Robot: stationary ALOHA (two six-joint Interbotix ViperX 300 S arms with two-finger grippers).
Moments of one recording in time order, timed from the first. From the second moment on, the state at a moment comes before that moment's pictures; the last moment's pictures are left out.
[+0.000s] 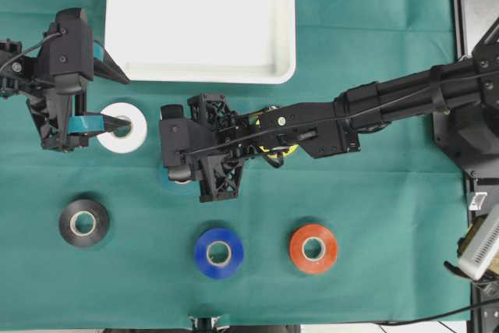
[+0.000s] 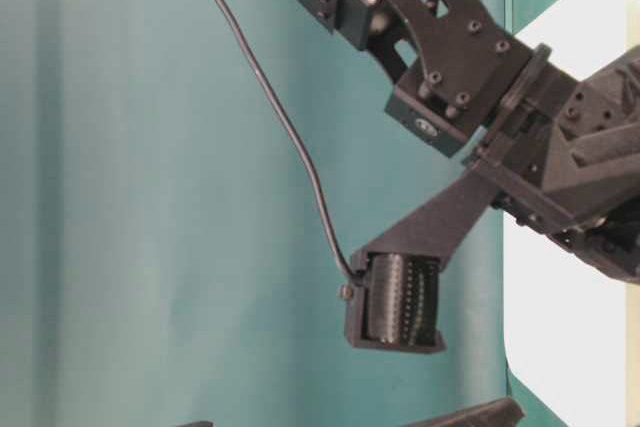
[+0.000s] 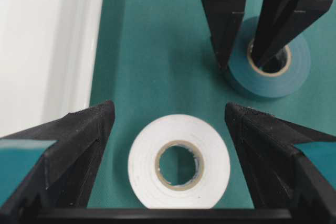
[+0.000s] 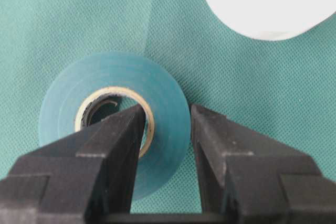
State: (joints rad) left arm -0.01 -0.32 0.92 -0.03 0.10 -0.09; right arm 0.13 0.37 0.34 -0.02 0.14 0.19
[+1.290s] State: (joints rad) left arm -0.01 -0.32 0.92 -0.03 0.12 -0.09; right arm 0.03 0.22 0.36 -0.05 0.19 0.19
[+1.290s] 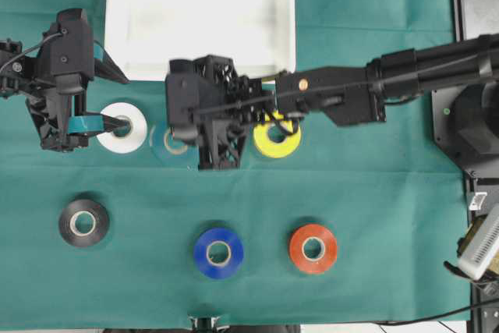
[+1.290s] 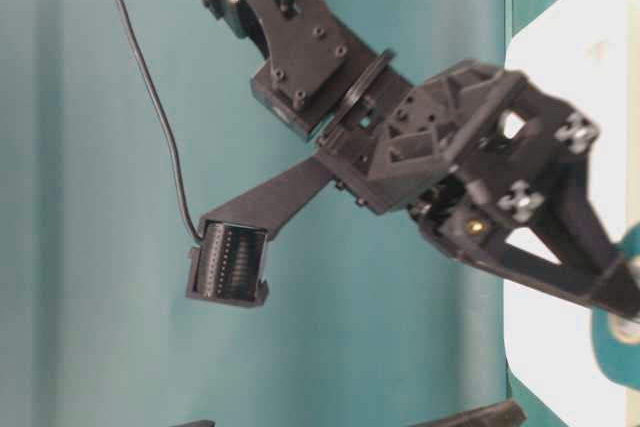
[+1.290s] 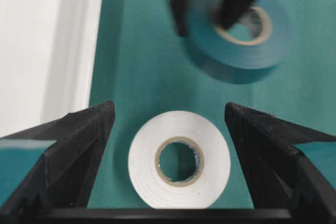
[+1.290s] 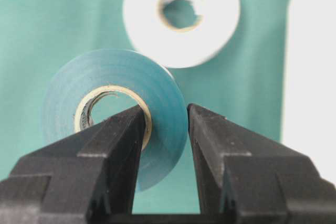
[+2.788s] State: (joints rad) left arm -0.02 -0.32 0.92 -0.03 0.11 -0.09; right arm -0.23 0.33 0.25 -0.13 0.08 0.19
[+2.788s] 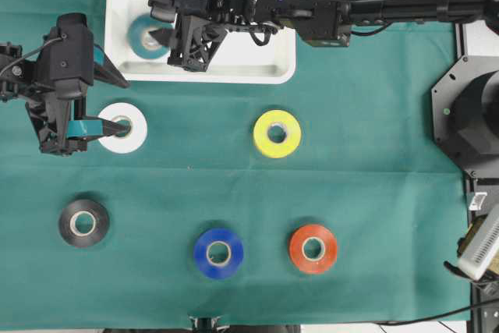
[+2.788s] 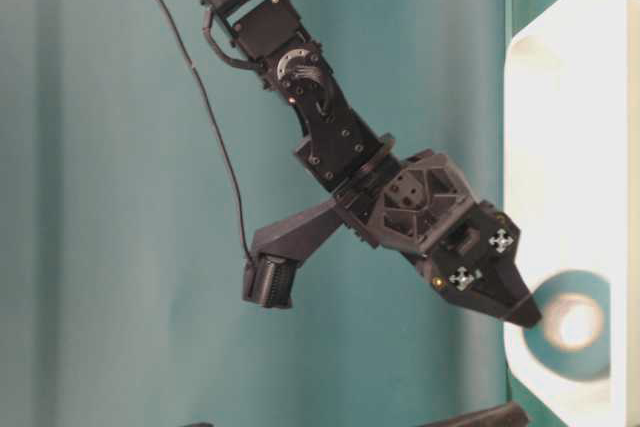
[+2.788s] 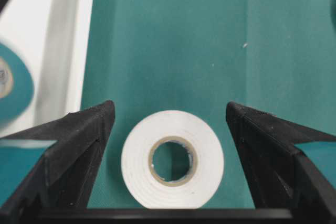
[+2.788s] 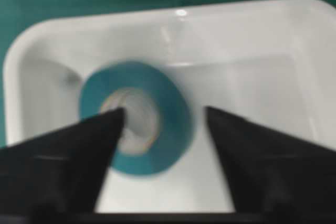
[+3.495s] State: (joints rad) left arm -0.03 -0.32 0.92 -0.03 0.11 -0.09; right arm -0.18 0.33 0.26 -0.13 0.09 0.19
